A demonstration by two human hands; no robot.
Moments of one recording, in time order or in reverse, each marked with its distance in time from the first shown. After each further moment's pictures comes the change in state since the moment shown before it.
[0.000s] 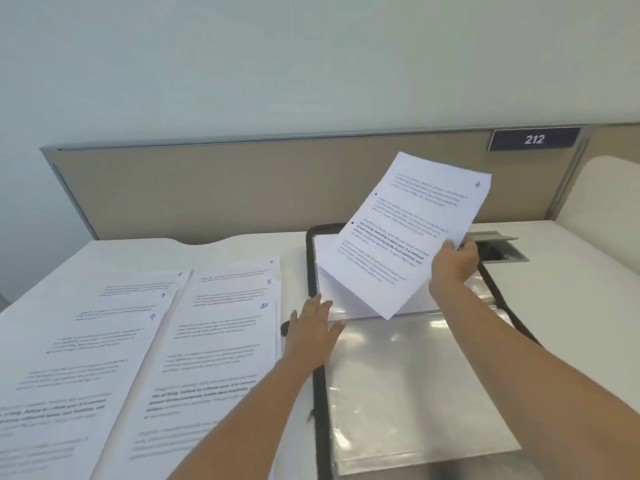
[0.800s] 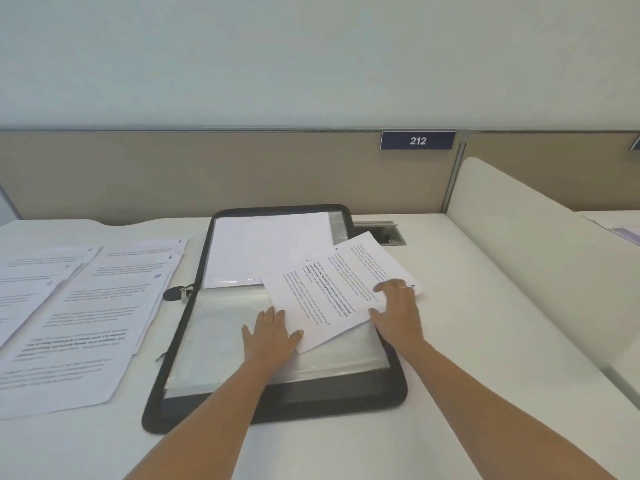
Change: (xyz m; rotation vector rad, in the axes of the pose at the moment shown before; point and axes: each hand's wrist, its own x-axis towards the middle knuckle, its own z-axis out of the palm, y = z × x) left_hand -0.059 0.183 0.100 0.133 -0.085 -0.225; right_hand 0.088 0.058 -0.243 -0.828 -0.685 -0.606
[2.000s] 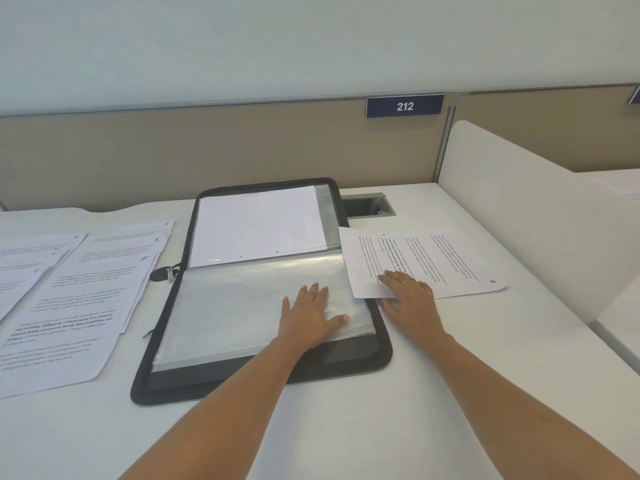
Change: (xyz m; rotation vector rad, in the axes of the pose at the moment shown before) left_hand -0.011 0.066 0.029 0.068 -0.087 0.254; right_hand -0.027 0.074 0.003 -0.195 0.016 -0.190
